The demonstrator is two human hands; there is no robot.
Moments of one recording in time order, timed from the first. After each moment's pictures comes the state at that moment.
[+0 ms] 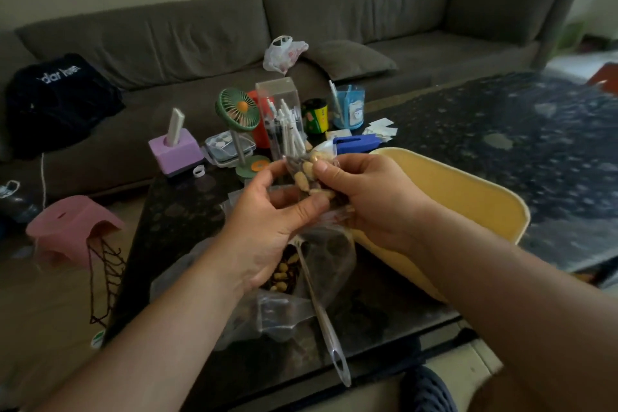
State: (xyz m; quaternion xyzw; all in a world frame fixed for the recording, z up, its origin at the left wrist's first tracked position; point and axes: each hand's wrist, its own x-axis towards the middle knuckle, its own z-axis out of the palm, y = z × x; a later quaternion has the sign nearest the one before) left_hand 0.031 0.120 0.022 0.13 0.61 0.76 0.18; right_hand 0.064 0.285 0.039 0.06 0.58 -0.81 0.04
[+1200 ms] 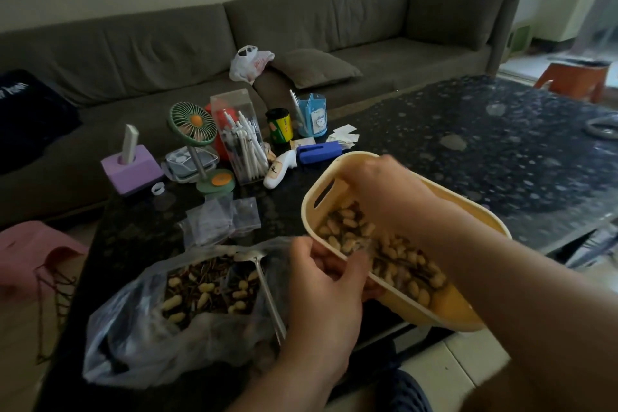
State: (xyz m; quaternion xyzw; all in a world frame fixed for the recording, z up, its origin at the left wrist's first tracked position) left_hand 0.123 0.225 -0.025 0.02 0.65 0.75 0.12; right_hand 0.061 0.380 0.030 0.07 0.99 -0.08 -0.03
